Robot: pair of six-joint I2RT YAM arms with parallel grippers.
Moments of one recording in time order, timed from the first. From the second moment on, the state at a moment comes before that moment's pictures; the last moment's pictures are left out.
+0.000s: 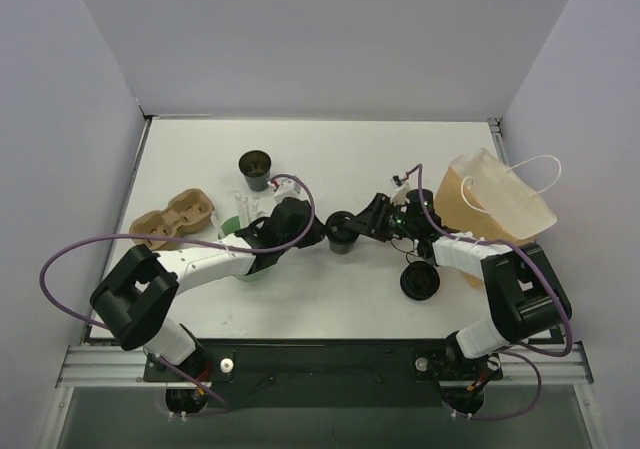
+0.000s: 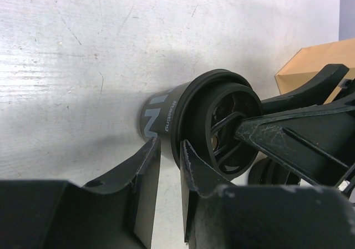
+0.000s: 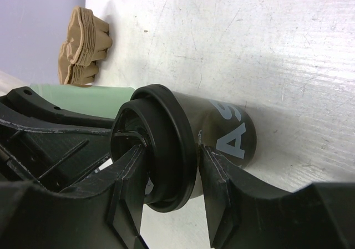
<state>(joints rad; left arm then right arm) -0.81 1.54 0.83 0.10 -0.21 -0.94 0.34 1.52 0.56 0.41 -0.51 0.76</state>
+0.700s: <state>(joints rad) -0.68 1.36 0.87 -0.21 -0.08 -0.78 0.35 1.53 0.64 0.32 -0.53 0.71</state>
